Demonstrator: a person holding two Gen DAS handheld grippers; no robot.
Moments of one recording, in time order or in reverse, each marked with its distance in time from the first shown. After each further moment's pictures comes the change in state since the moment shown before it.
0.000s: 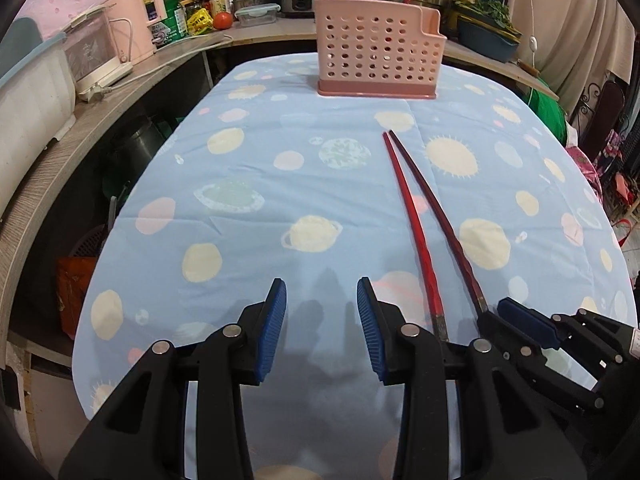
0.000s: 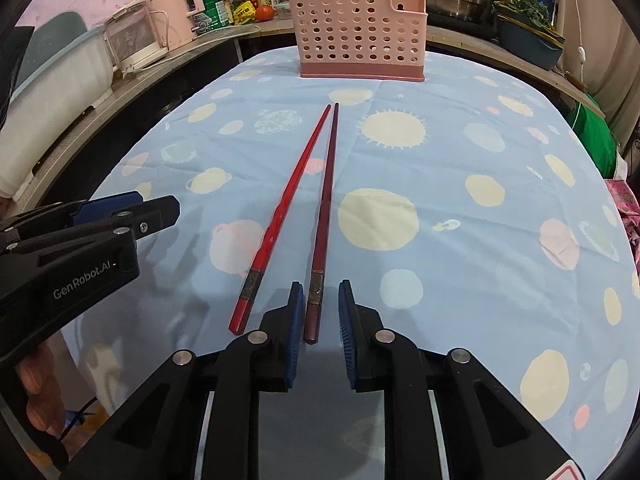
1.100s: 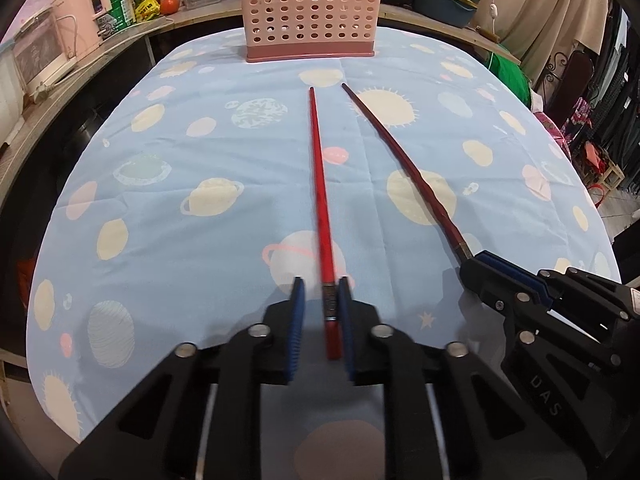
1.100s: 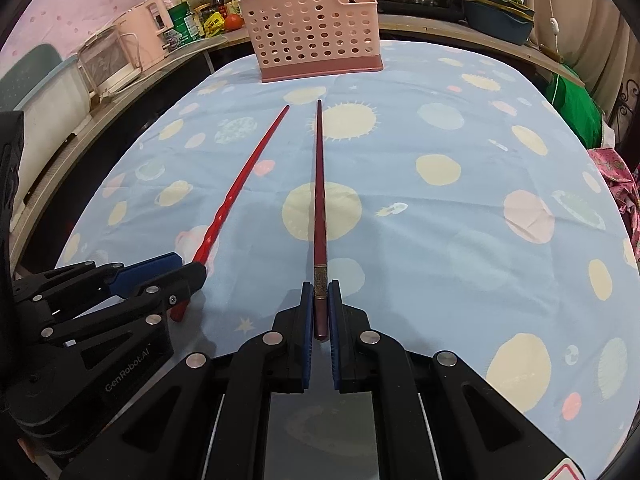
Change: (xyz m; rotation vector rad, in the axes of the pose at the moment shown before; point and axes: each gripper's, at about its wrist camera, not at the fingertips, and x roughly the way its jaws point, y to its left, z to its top) left arm 0.019 -0.043 -0.015 0.071 0.081 -0.134; right arm -0.007 -0.036 -0.002 0.102 -0.009 -0.001
